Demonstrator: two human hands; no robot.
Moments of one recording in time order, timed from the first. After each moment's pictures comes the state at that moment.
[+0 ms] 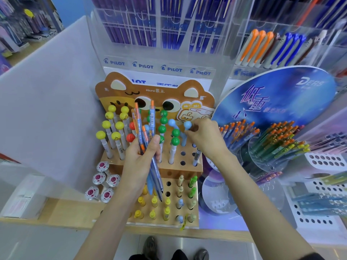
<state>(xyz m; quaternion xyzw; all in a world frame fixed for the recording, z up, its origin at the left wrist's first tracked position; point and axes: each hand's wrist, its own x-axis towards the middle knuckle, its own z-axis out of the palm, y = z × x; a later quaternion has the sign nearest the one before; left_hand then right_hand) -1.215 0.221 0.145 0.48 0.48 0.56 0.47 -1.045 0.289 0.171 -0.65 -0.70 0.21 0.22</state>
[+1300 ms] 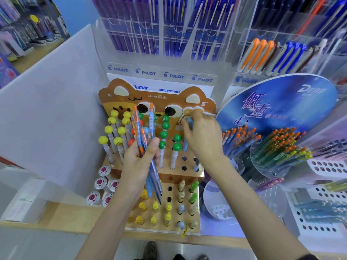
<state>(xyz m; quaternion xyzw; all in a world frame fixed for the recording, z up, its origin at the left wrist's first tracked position) -1.221 0.226 0.148 0.47 0.48 0.57 0.48 -1.068 0.290 0.178 -0.64 -0.71 -0.05 0.30</state>
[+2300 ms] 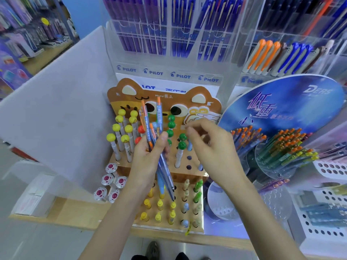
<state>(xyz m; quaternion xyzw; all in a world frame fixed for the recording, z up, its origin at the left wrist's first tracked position) -1.211 0.222 0.167 0.43 0.46 0.58 0.52 -1.066 0.227 0.218 -0.53 -0.69 0.24 0.43</state>
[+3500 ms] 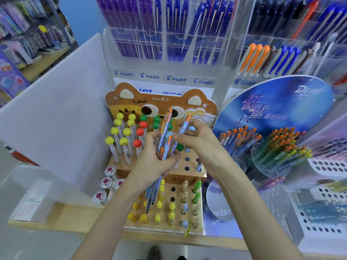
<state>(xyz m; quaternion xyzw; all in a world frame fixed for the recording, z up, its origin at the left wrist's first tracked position) -1.214 0.224 0.172 0.56 0.46 0.44 0.53 -1.070 0.247 0.219 -0.51 -0.51 0.58 0.39</state>
